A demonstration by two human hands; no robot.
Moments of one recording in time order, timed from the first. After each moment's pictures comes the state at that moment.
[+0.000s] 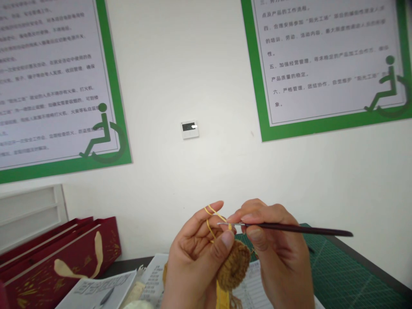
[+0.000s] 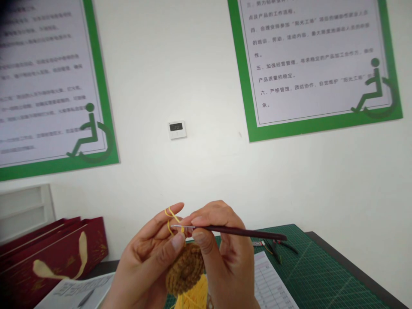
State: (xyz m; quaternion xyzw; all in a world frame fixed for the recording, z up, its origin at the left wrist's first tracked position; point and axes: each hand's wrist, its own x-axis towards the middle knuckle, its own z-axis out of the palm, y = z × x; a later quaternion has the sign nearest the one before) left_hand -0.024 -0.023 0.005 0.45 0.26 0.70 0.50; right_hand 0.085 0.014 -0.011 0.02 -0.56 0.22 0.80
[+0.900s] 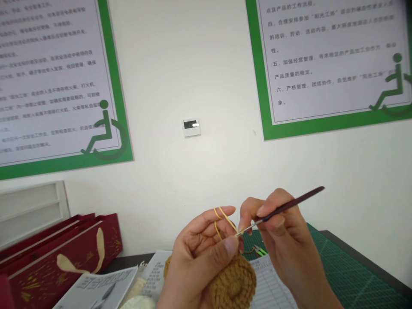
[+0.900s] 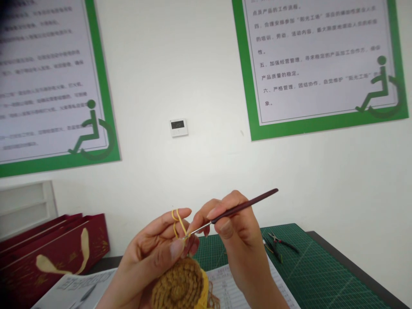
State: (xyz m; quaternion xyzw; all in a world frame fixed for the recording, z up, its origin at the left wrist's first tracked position) left_hand -0.033 -0.032 0.013 0.46 0.30 0.65 0.52; right_hand 0.103 0.030 -0.015 0.09 -0.60 0.41 0.68
